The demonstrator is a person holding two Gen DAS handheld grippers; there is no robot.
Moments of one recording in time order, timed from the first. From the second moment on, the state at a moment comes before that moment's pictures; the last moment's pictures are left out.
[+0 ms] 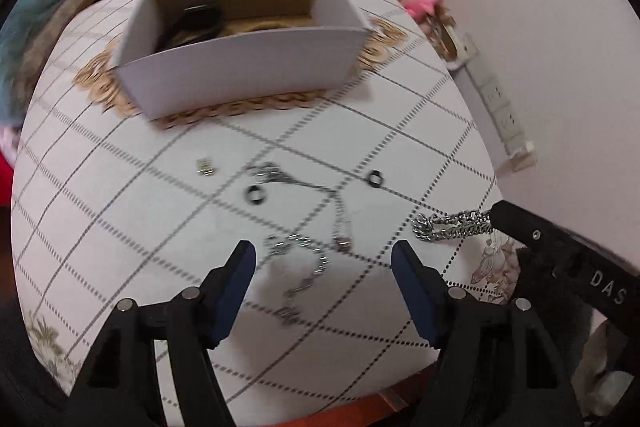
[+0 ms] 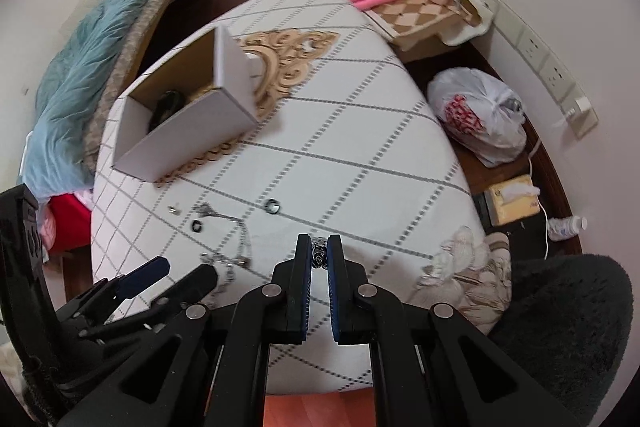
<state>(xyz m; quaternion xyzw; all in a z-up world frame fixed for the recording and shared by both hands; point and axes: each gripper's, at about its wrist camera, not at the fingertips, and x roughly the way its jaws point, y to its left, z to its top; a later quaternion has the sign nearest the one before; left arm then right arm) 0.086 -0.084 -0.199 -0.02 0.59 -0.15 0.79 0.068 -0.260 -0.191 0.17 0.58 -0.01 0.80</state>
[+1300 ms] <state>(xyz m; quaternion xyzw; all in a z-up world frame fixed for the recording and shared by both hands) 0.113 -0.016 -0.086 -0.09 0.51 -0.18 0.84 0.102 -0.239 -0.122 0.21 0.53 0.07 0.82</state>
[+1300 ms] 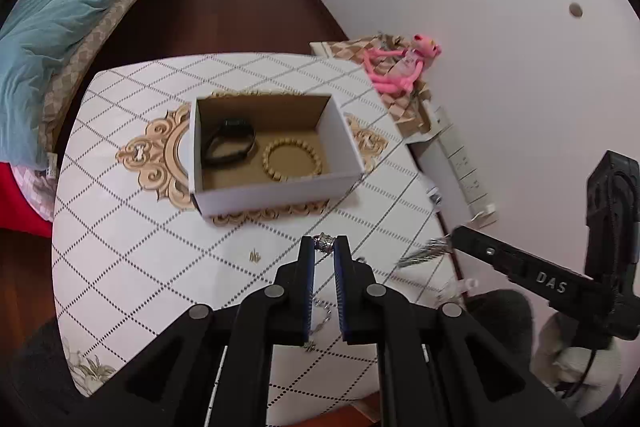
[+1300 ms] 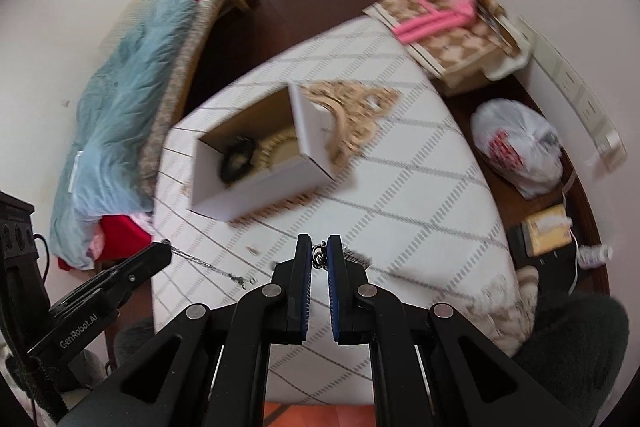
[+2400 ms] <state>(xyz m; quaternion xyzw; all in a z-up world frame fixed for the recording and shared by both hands) 0.246 0.027 -0.135 -0.04 0.58 -0.03 0.81 0.317 -0.150 -0.173 0.07 0.63 0.12 0.76</state>
